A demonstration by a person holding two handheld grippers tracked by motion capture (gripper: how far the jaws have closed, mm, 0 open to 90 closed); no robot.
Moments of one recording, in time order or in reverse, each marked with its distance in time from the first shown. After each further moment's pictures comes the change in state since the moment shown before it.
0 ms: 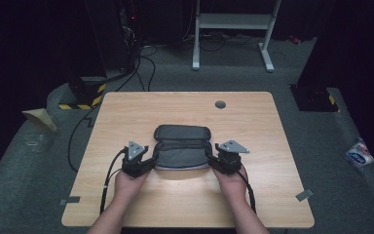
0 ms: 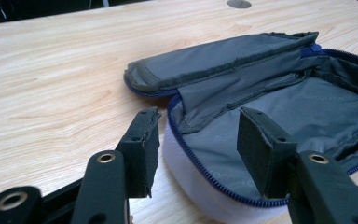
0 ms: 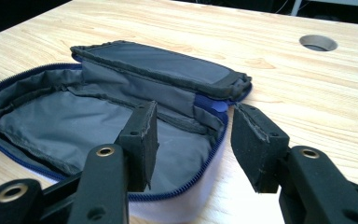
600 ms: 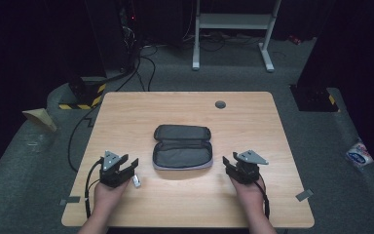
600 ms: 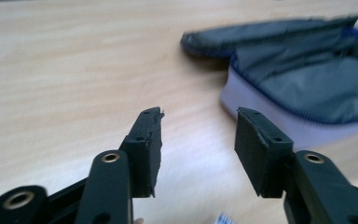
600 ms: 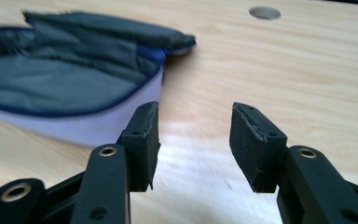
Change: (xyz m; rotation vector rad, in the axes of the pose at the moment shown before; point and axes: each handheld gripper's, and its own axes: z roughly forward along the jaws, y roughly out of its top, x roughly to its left) left arm 0.039 -0.039 -0.044 0.028 0.058 -0.068; right arm -0.035 -0.036 -0.033 0.033 -0.087 -0.001
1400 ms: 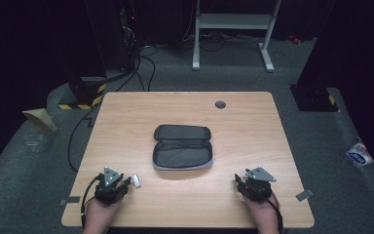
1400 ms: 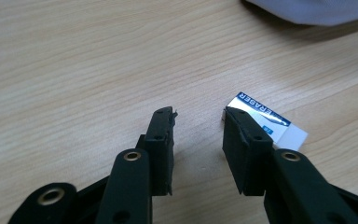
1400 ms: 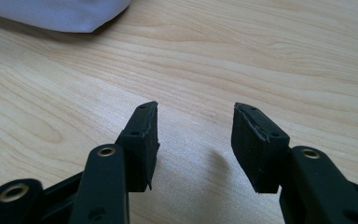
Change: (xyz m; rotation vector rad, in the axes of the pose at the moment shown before) left arm -0.009 -0.039 -0.012 0.182 0.086 0.108; right arm -0.012 -0.048 -0.027 0.122 -0.077 -0.074
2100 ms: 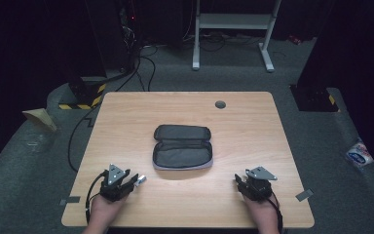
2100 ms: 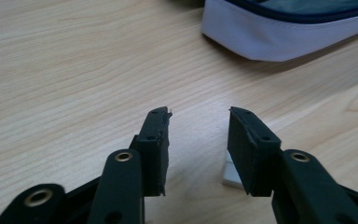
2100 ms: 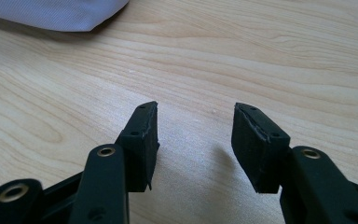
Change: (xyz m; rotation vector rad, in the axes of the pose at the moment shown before) left arm -0.006 0.010 -0.001 -0.099 -0.118 0.003; right arm -0.003 0.000 0.002 0.013 0.018 0.020
